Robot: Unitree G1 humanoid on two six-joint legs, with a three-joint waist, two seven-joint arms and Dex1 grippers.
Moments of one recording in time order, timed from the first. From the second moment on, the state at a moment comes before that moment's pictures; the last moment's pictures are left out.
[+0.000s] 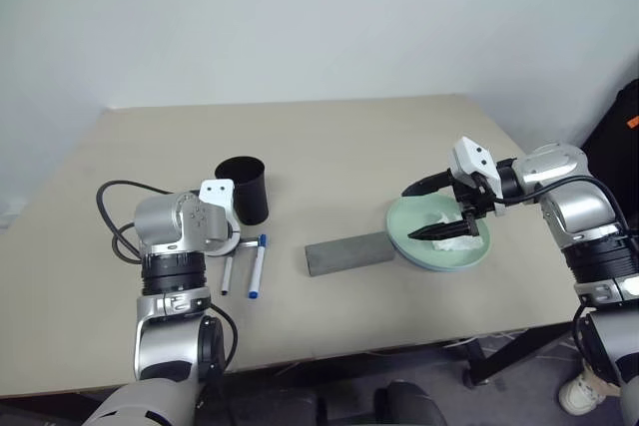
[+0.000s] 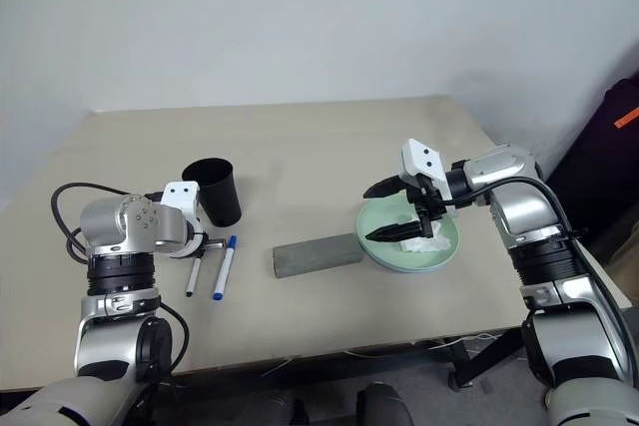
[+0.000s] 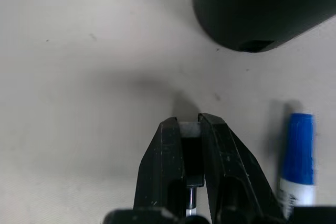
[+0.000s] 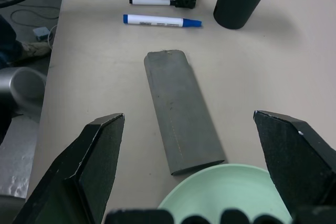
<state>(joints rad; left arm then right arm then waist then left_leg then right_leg) -0.73 0.38 0.23 0.17 -0.48 1.61 0.31 -0.78 -0.68 0.22 0.25 0.23 0.31 1.51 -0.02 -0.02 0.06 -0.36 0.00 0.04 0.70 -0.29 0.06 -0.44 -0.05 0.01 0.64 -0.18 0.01</state>
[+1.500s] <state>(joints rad) -0.69 0.57 0.06 0.10 -0.36 0.26 -0.22 -0.78 -0.66 0.23 0.25 0.23 0.32 1.50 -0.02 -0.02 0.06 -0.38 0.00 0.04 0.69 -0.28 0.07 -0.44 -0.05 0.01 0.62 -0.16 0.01</state>
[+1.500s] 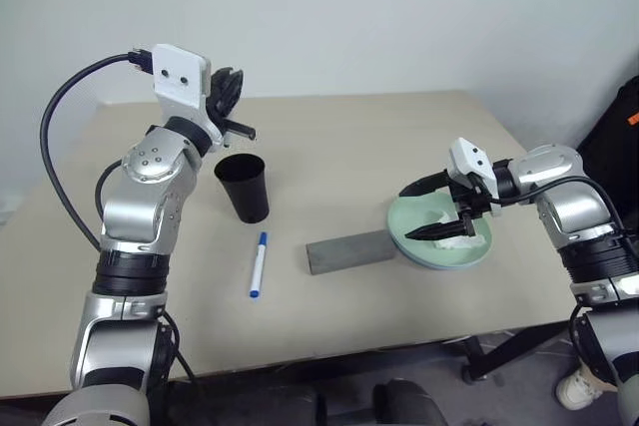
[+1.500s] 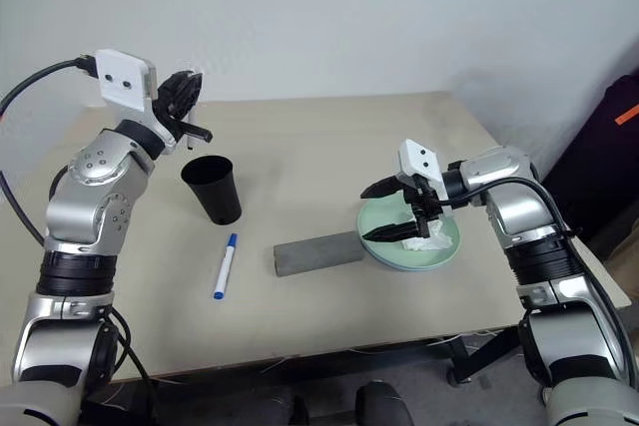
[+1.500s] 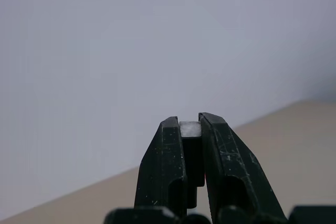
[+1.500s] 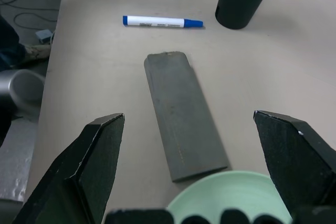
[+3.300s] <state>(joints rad) -0.63 0.69 -0.04 -0.39 -0.68 1.61 -0.17 -0.77 -0.68 0.21 0.21 0.25 0.35 1.49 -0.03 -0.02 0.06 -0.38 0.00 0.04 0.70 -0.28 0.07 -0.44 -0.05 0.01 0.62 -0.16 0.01</state>
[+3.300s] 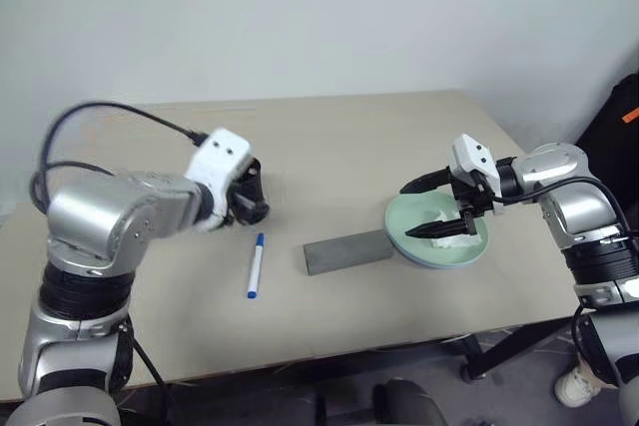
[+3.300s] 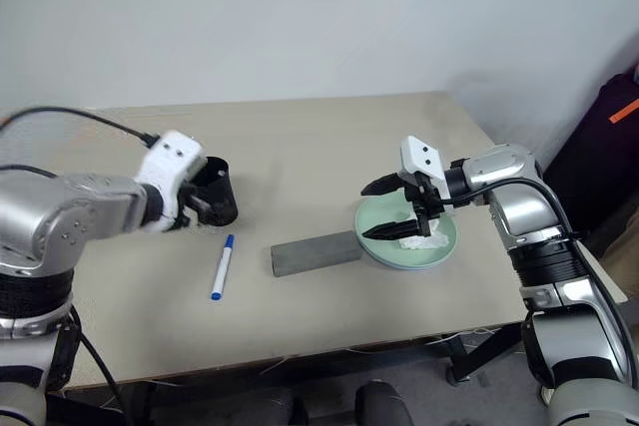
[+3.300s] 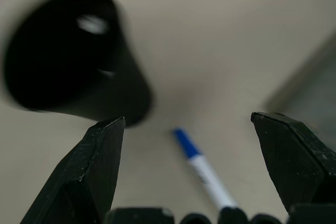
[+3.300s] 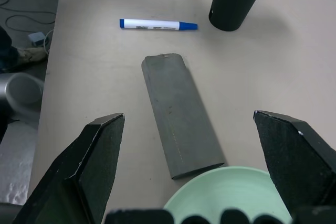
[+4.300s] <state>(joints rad) -0.52 0.50 -0.01 -0.18 -1.00 1.61 0.50 -0.78 -0.67 0.21 0.21 0.25 0.34 1.50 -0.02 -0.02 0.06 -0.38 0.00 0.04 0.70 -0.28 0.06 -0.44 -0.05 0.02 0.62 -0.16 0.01</state>
